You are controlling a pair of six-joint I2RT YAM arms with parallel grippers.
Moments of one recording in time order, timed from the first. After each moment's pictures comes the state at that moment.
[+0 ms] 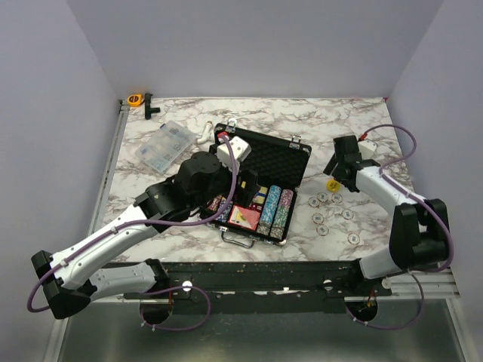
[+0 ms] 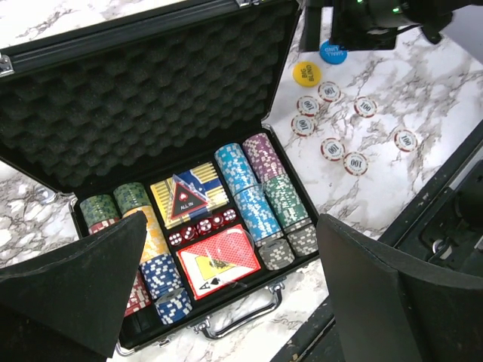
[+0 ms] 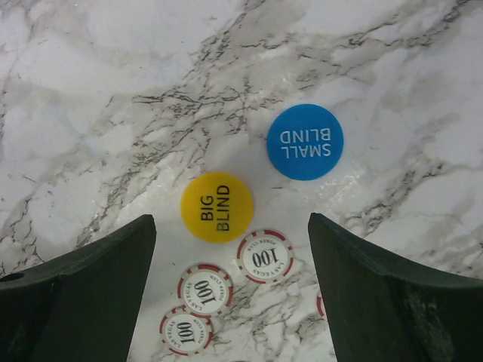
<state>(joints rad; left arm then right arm) -0.94 1.06 1.14 -0.46 -0.13 -0.18 0.17 1.45 0.89 -0.42 0.48 0.66</state>
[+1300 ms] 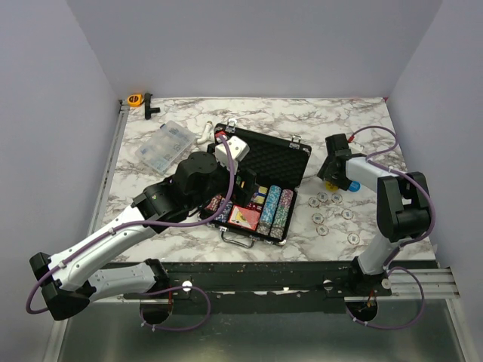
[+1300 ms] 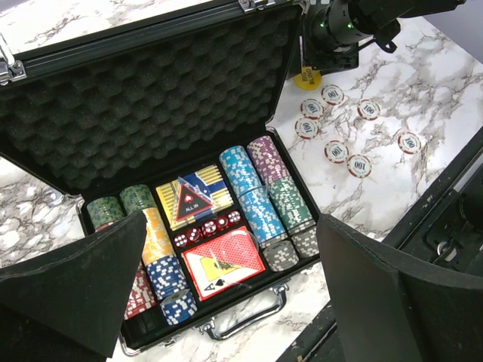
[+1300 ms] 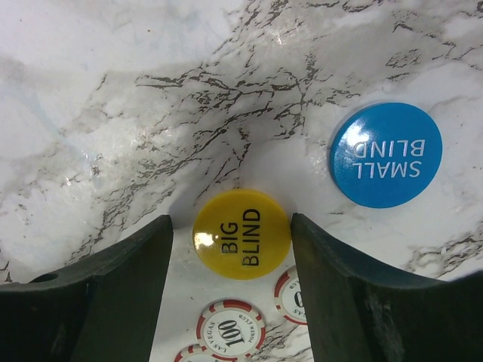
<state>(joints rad) -0.94 1.03 1.14 -0.46 -0.13 -0.16 0.16 1.73 0.99 -0.38 0.36 0.66</state>
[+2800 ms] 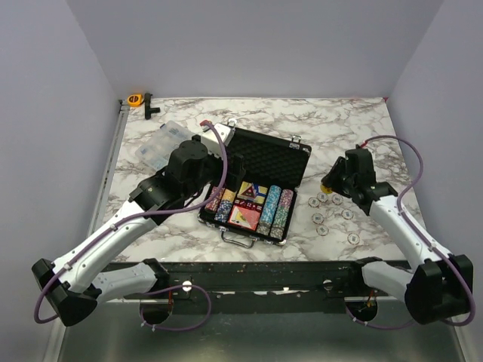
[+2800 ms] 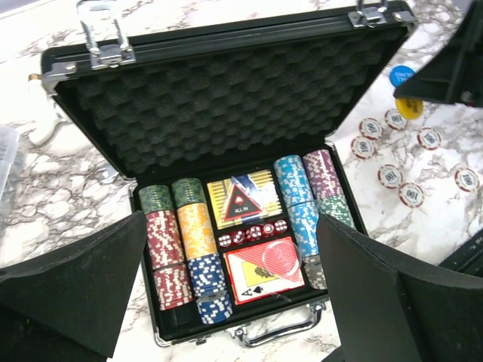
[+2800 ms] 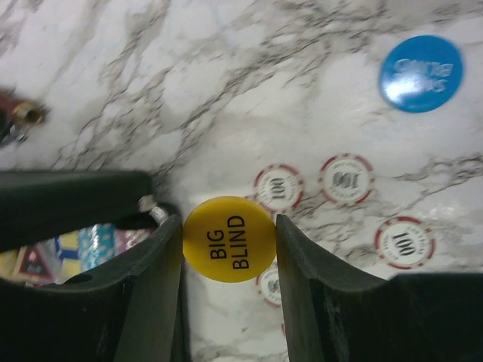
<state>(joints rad) -0.79 1.05 1.13 -0.46 -0.14 -0.18 0.18 1.14 0.75 -0.41 0.15 0.60</state>
